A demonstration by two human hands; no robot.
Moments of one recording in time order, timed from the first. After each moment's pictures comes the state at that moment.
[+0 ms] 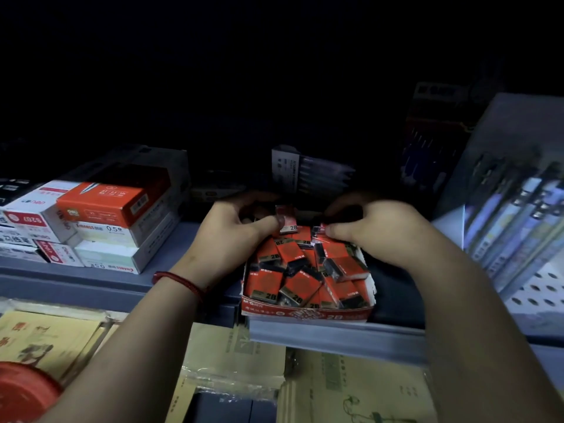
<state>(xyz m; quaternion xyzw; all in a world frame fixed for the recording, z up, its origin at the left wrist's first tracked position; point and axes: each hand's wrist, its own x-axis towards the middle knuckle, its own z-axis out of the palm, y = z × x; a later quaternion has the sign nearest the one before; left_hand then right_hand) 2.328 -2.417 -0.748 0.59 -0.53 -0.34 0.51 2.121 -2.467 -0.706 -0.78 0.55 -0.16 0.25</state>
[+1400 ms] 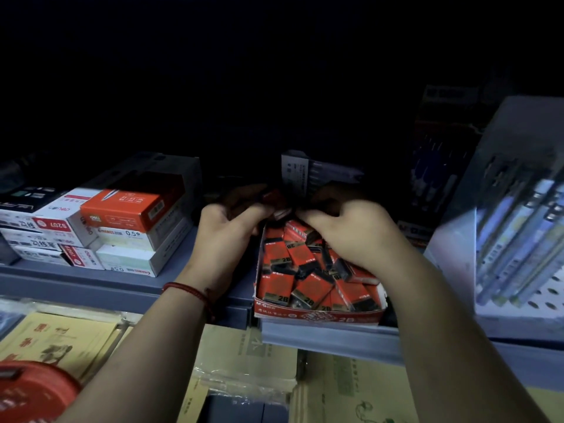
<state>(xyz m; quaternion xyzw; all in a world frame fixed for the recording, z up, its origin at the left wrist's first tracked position) 2.330 -2.412 -0.749 0.48 -0.43 -0.38 0.66 2.161 -2.456 -0.716 -0.75 0.52 -0.28 0.29</state>
